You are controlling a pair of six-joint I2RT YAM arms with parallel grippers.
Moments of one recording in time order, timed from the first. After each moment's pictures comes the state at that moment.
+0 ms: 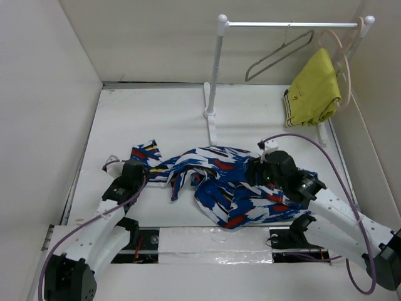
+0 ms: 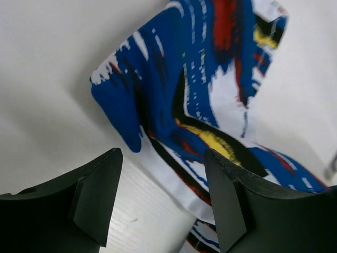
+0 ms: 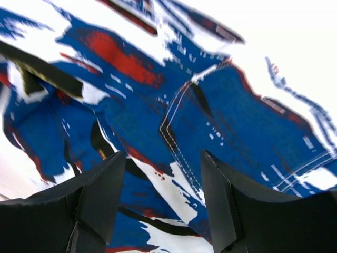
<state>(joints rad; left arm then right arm) -0.27 0.70 0.36 -0.49 -0.42 -1.09 0.68 0.83 0.59 -0.38 0.15 0.32</state>
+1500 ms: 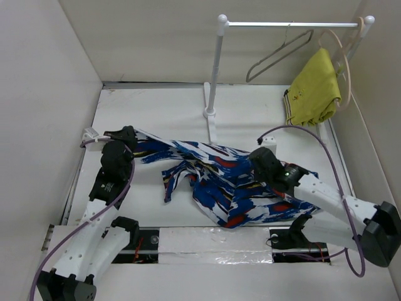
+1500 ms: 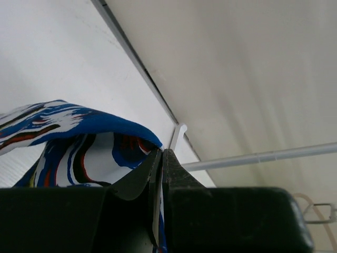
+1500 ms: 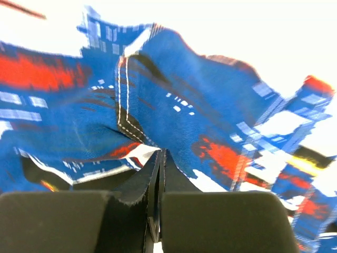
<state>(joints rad) -0.27 0.69 0.64 -0.10 -0.54 -1.06 0.75 1.11 0.70 -0.54 0.49 0.54</state>
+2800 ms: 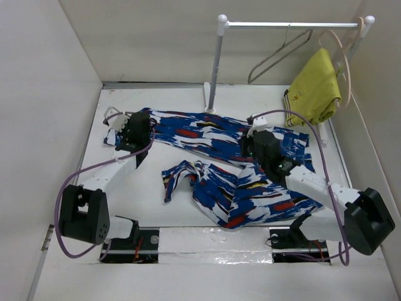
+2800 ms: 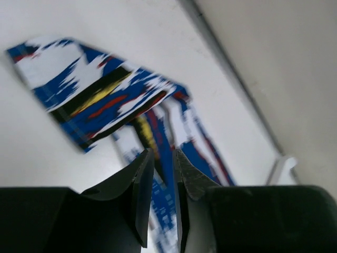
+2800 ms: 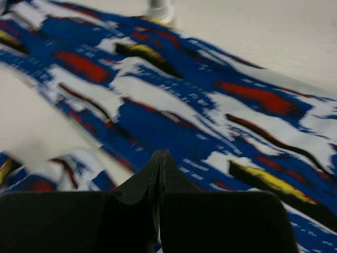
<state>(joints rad) -0.25 1.34 0.87 0.02 -0.76 -0.97 0.61 1.25 0.73 0.16 0.29 0.23</state>
